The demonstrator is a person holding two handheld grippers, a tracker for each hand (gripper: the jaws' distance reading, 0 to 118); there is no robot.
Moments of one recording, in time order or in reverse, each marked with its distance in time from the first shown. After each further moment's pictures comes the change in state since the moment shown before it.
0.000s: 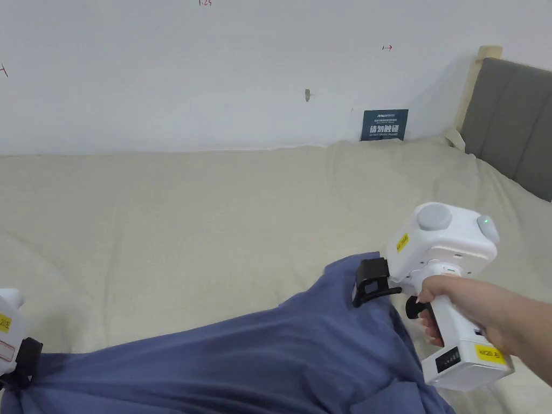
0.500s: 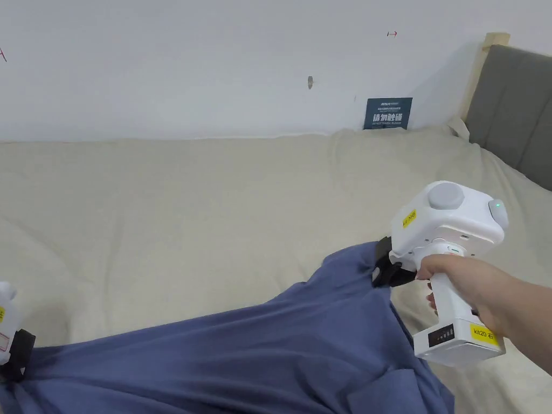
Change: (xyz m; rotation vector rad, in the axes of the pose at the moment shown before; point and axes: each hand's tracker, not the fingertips) left arm -0.001 -0.007 -0.004 -0.035 0.020 0.050; right arm 0.007 0.021 0.018 0.098 0.115 -0.055
